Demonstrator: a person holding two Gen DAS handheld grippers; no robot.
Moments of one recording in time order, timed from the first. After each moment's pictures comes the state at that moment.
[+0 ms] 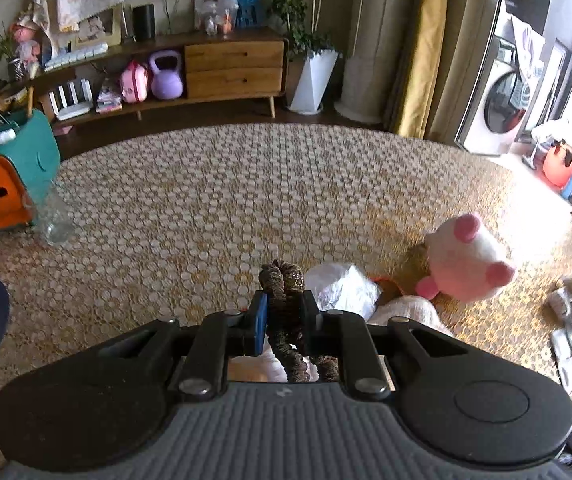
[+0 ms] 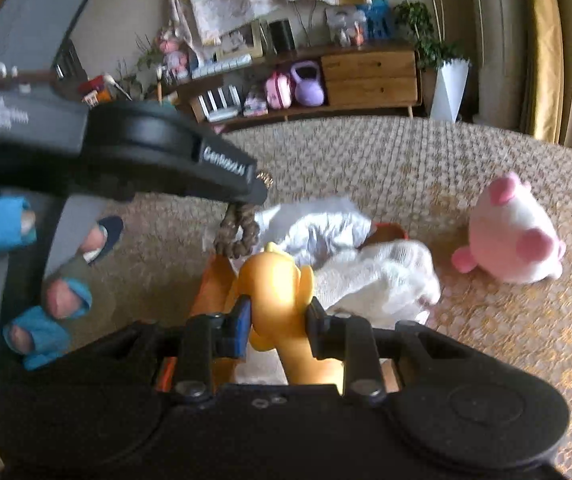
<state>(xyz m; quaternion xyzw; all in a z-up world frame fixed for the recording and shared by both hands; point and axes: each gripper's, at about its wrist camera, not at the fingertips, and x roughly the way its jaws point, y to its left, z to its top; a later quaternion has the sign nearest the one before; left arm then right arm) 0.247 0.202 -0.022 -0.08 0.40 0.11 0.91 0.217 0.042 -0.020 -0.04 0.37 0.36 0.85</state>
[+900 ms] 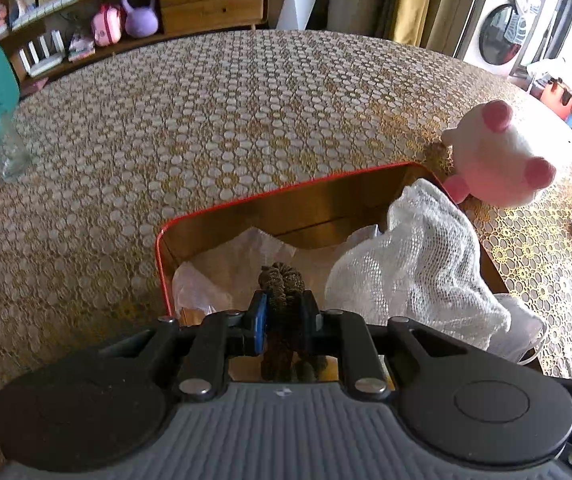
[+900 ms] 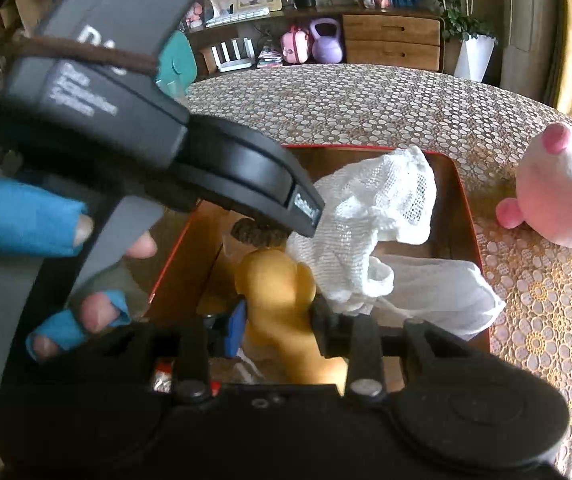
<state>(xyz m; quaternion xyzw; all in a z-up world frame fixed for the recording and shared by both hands) 0.257 0.211 -0.093 -0.07 0.49 0.07 0.87 0.194 0.078 -0.064 -0.09 0.41 0.37 0.83</state>
